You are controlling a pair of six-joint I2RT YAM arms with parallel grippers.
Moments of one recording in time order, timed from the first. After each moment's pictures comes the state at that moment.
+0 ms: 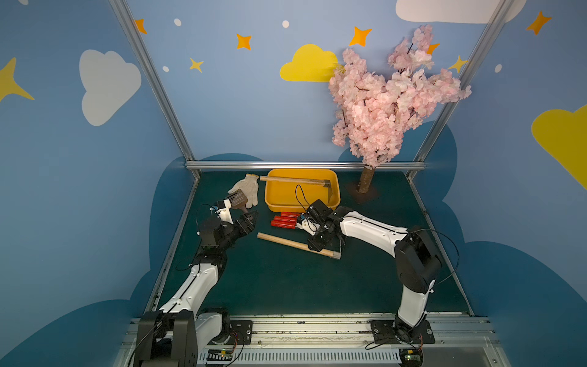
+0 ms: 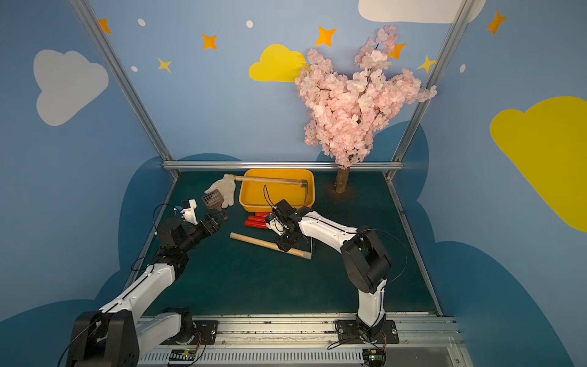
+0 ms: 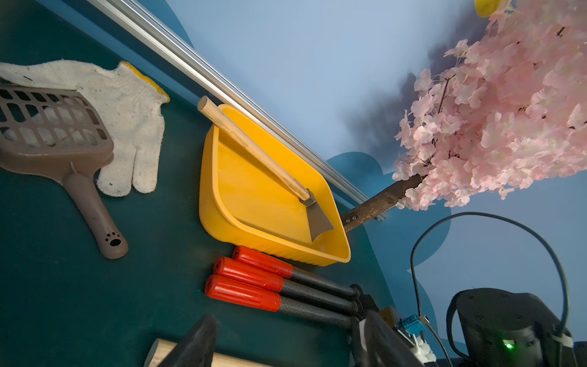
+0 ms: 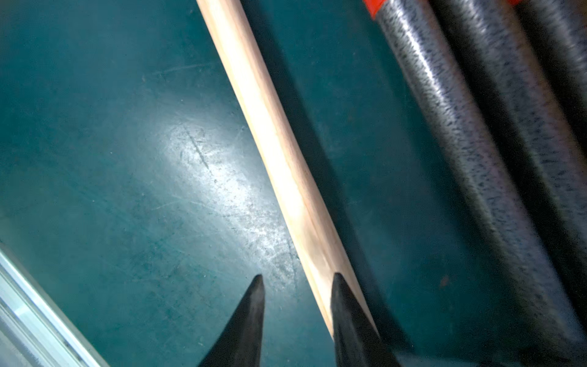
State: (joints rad) left arm 0.02 1.10 0.46 0.38 0.50 -0.70; right arm 0.80 1.89 1.40 -0.80 -0.18 -0.11
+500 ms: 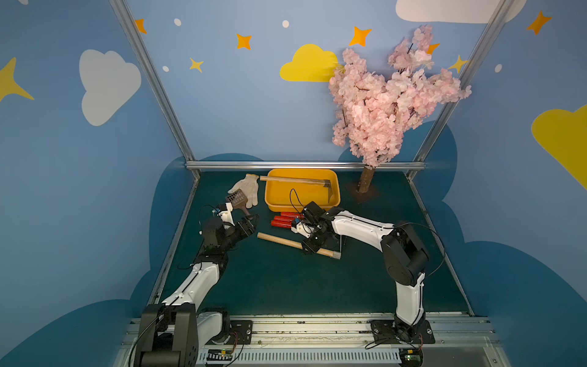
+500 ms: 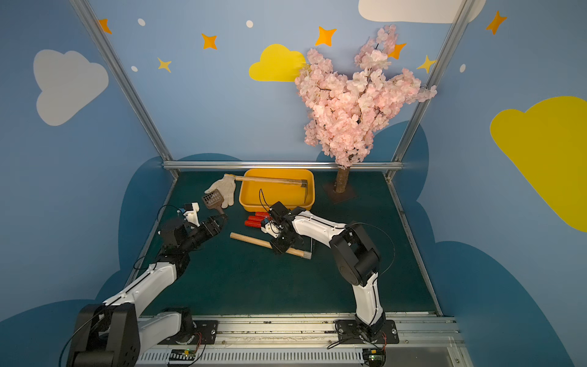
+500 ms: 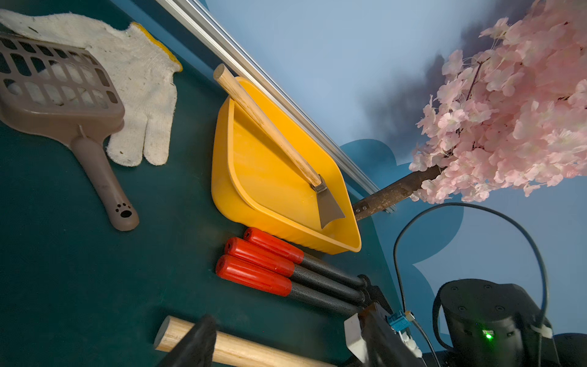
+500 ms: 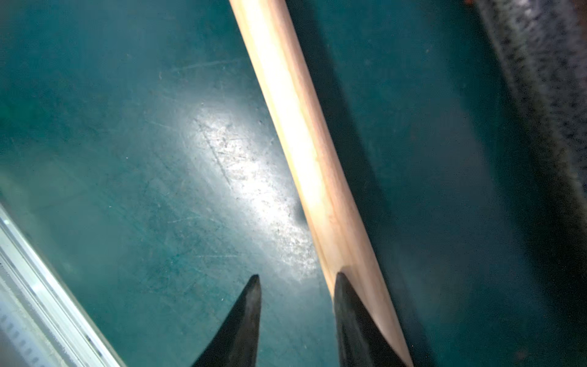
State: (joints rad) left arm 0.02 1.14 0.45 0.37 0.51 -0.71; right arm 0.80 1.99 1.46 -0.81 -0.25 -0.12
